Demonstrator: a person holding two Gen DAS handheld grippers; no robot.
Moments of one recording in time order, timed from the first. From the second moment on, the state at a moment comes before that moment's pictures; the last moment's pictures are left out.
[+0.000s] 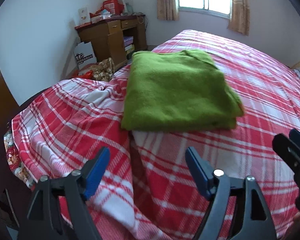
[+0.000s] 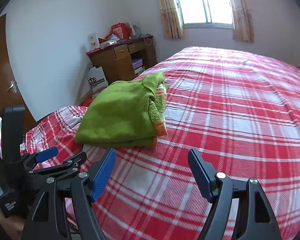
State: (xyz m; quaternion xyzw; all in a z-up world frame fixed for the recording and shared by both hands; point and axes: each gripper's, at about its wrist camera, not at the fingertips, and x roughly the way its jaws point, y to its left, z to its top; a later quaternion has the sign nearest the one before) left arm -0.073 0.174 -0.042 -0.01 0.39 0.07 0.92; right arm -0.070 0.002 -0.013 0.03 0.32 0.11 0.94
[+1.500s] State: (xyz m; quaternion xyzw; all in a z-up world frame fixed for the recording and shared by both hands) left arm -0.179 0.142 0.086 0.02 0.20 0.06 0.98; right arm -0.188 -0.004 0.120 0.02 0.15 0.07 0.99
